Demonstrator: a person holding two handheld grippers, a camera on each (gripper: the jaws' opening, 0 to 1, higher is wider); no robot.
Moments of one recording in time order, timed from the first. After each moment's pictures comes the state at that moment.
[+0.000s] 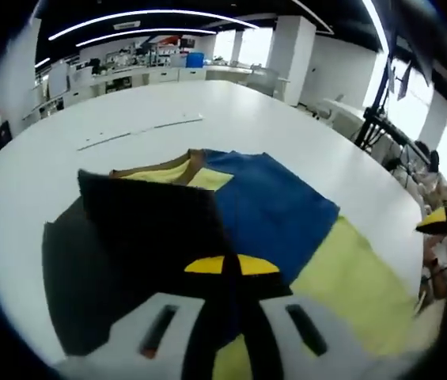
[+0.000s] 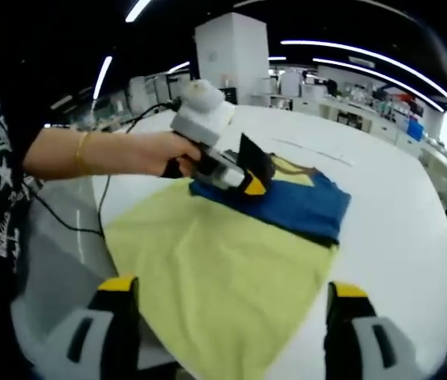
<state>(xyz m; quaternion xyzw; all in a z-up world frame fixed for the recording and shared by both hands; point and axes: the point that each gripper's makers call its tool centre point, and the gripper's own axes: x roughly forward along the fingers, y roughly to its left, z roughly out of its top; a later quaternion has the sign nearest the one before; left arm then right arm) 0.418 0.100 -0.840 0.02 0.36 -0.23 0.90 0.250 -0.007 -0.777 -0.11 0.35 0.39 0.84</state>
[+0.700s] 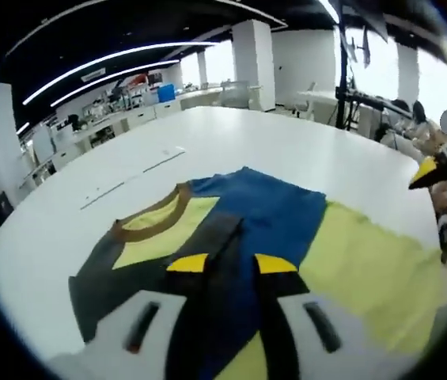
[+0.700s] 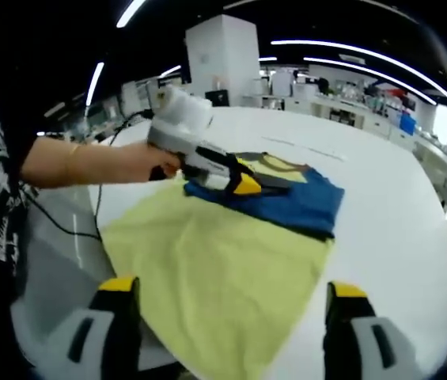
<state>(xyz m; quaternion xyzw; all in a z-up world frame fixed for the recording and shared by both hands) 0.422 0.109 -0.799 0.15 0.23 -0.28 0.92 0.252 -0.011 -0.779 -0.10 0.35 0.38 0.85</state>
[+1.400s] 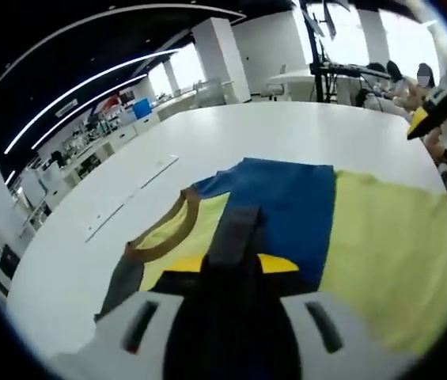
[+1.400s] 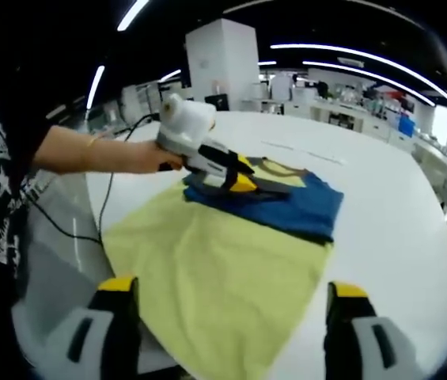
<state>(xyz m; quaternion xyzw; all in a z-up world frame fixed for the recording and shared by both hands) 0.435 0.113 -0.813 0.25 0.24 -0.35 0.87 0.253 -0.010 -0.774 -0.09 0.34 0.38 0.86</state>
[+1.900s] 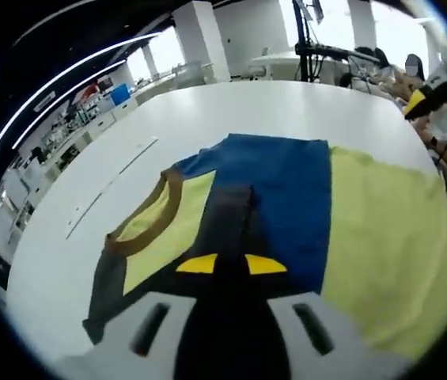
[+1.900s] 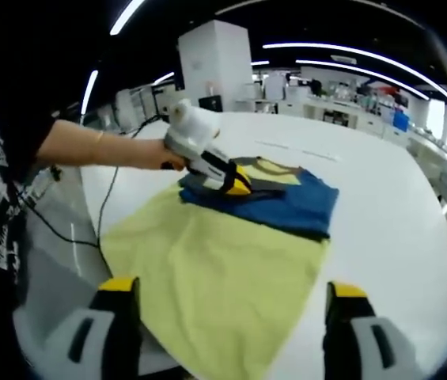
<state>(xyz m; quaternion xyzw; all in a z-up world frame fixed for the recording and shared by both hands) 0.440 0.113 -0.841 0.25 0.28 -0.39 0.84 0.254 -0.014 -0.775 -0.08 0.34 0.37 0.86</state>
